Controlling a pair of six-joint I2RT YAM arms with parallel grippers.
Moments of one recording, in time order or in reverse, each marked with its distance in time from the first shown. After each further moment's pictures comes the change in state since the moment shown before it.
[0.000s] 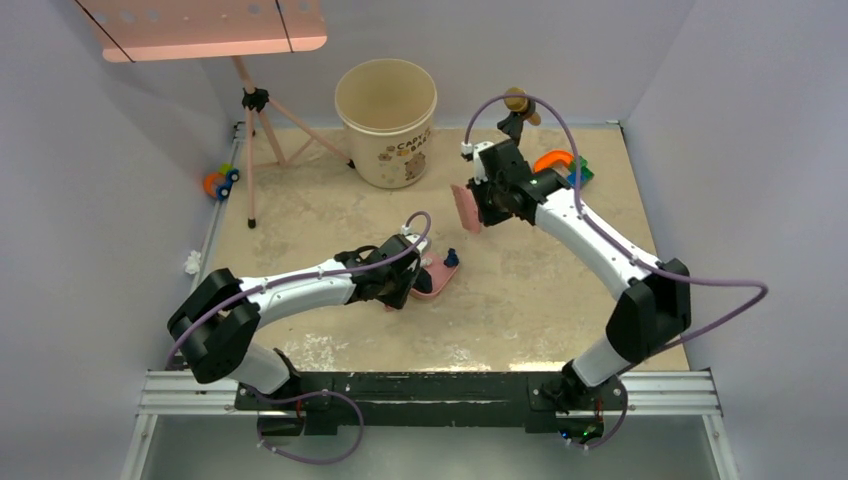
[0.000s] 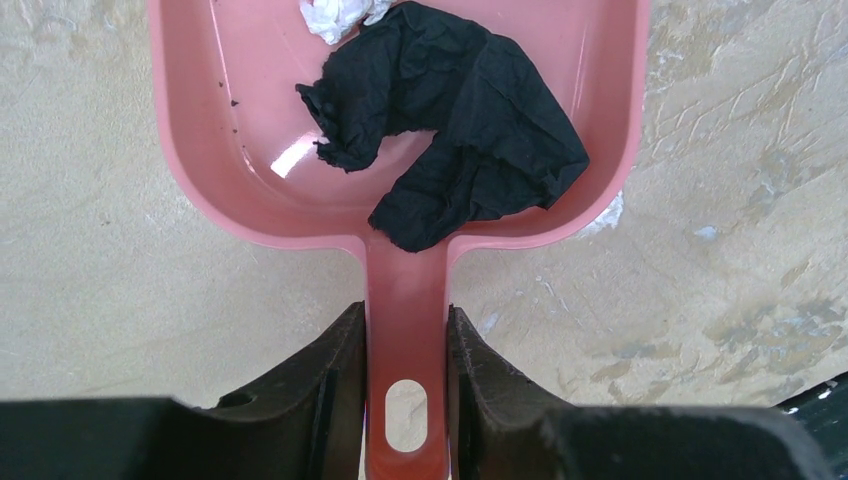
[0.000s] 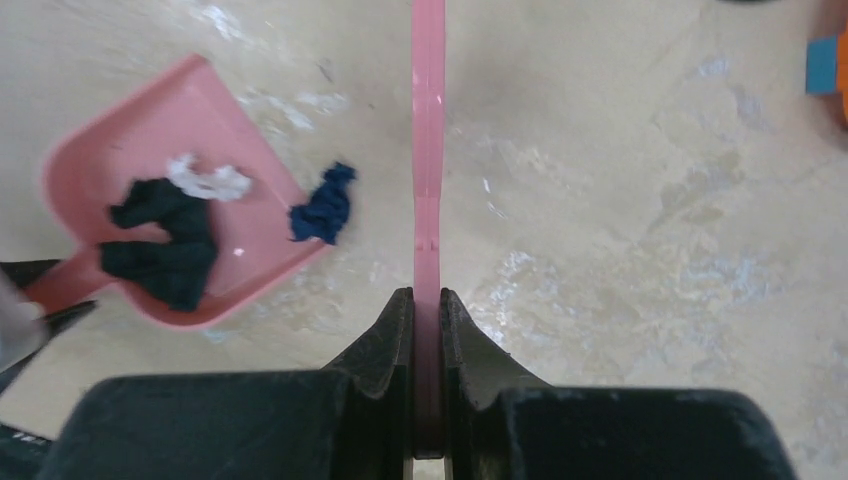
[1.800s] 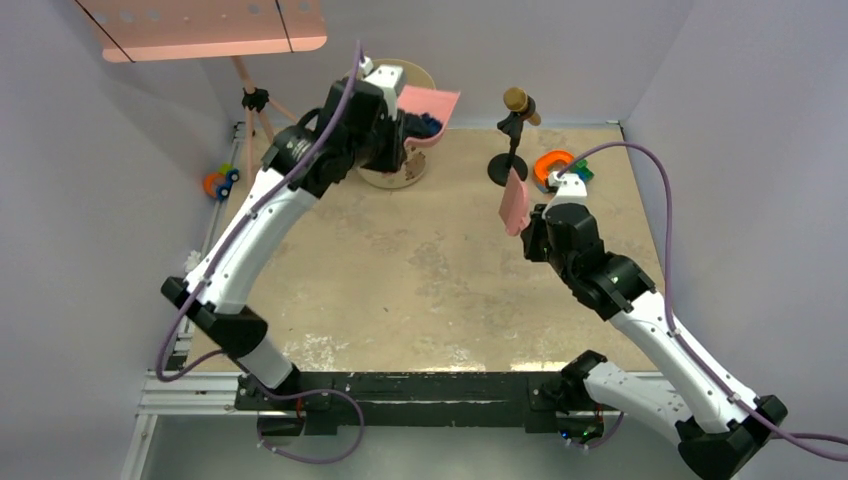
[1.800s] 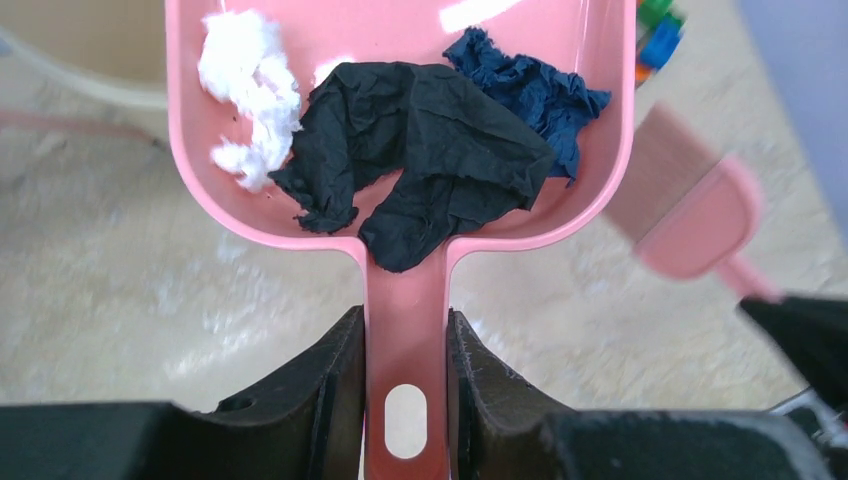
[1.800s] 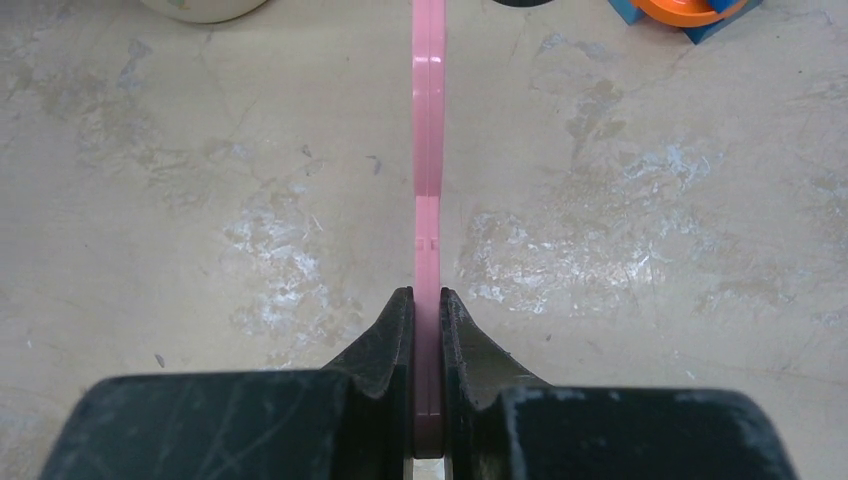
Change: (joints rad) left arm 0.206 0.061 1.052 -0.564 -0.060 0.057; right arm 0.056 -0.655 -0.457 0.127 0.333 0.343
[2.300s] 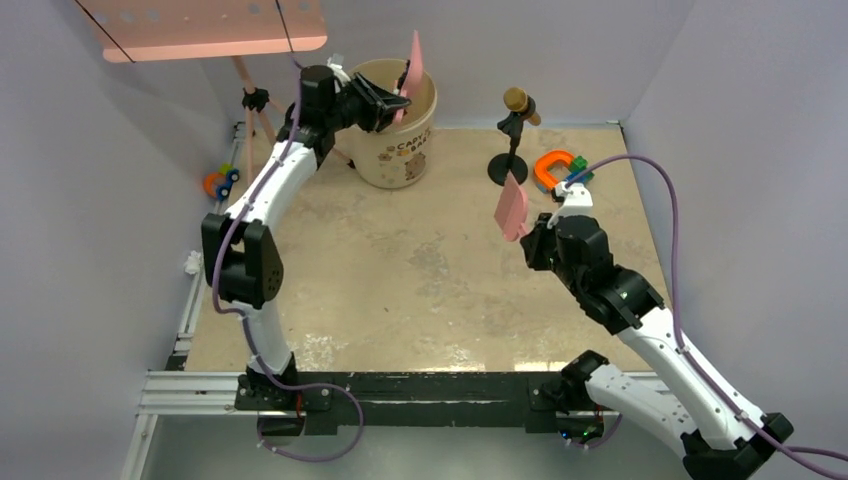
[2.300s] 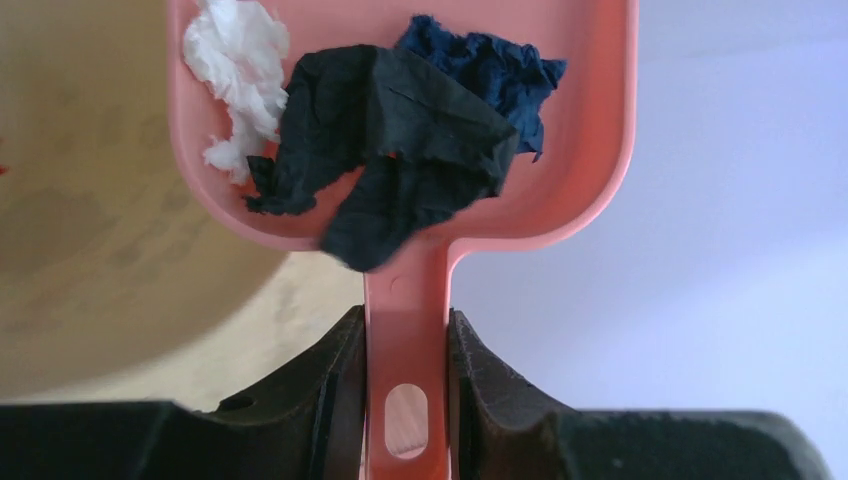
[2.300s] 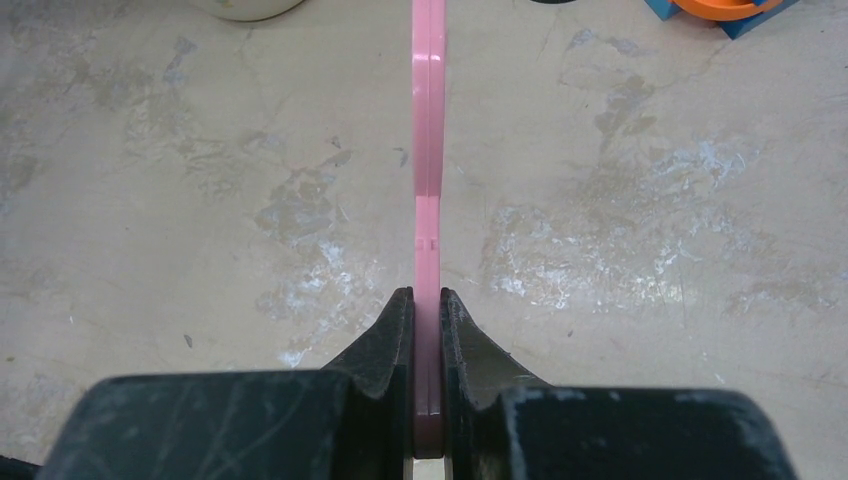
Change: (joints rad) left arm 0.393 0.316 -0.085 0.737 0.660 -0.784; right arm 0.000 -0.093 -0.067 0.029 -0.056 0.012
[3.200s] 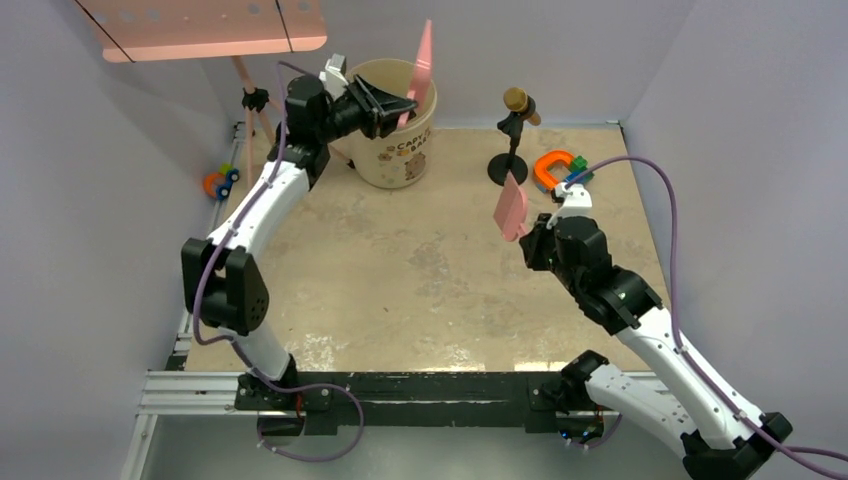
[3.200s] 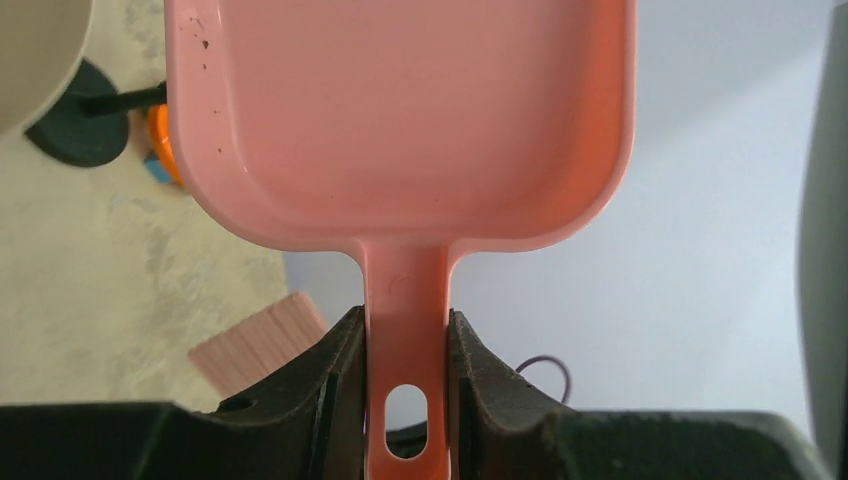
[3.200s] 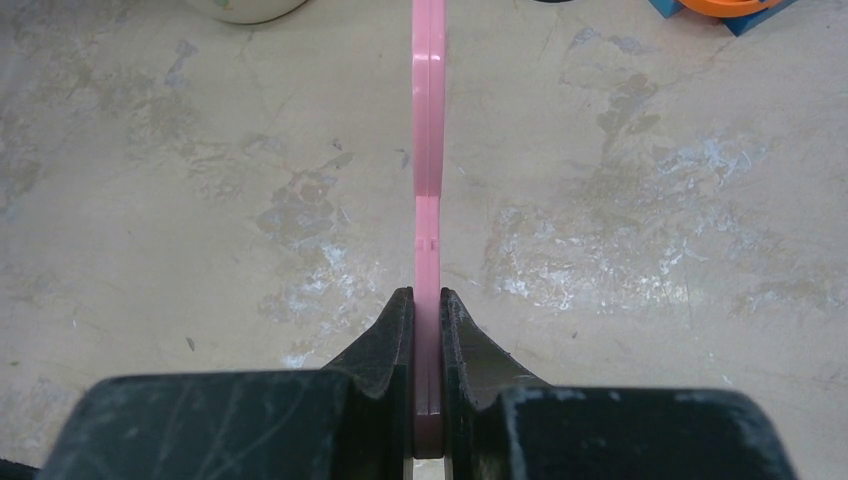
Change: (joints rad) left arm 0.015 -0.096 -0.238 0.478 0.188 -0.373; right arm 0.000 -0.004 -0.010 0.010 0.001 0.007
